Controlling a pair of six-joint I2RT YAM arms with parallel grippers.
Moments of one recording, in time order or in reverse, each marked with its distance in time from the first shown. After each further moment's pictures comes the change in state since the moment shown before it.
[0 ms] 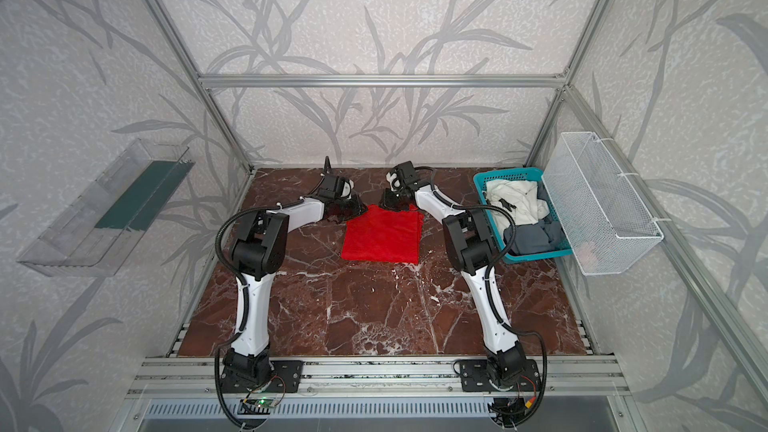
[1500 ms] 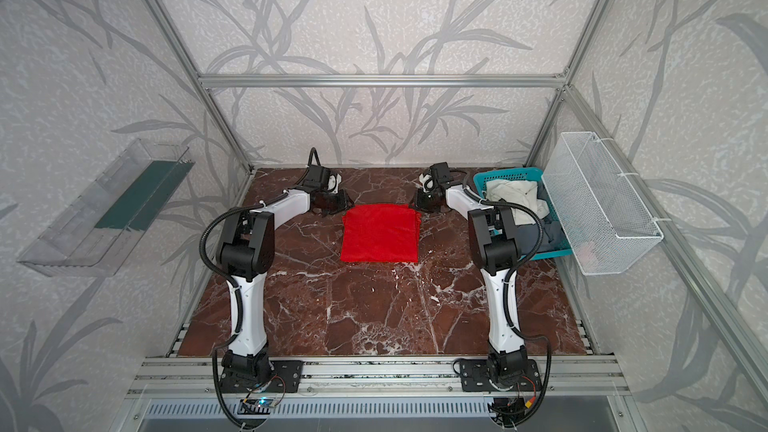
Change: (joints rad) left arm 0.081 -0.049 0.062 -0.205 -0.013 0.172; right arm -0.180 -0.167 -0.268 0.019 -0.007 -0.107
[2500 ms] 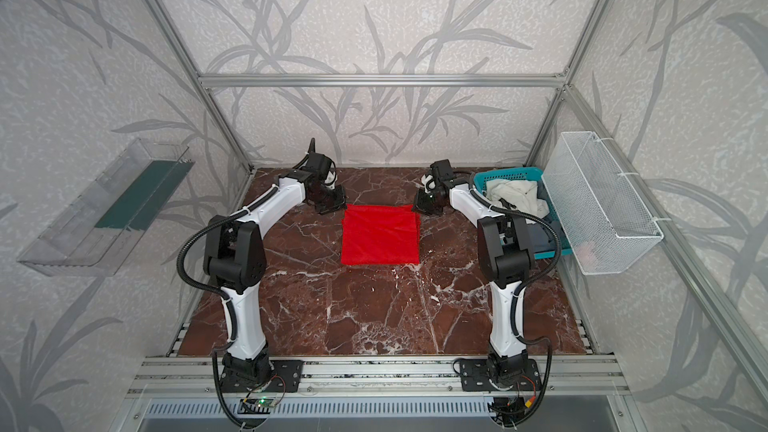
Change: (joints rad) left arm -0.039 -0.115 0.149 -0.427 -0.082 -0.048; right arm 0.012 -0.157 -0.077 -0.125 -0.001 0.066
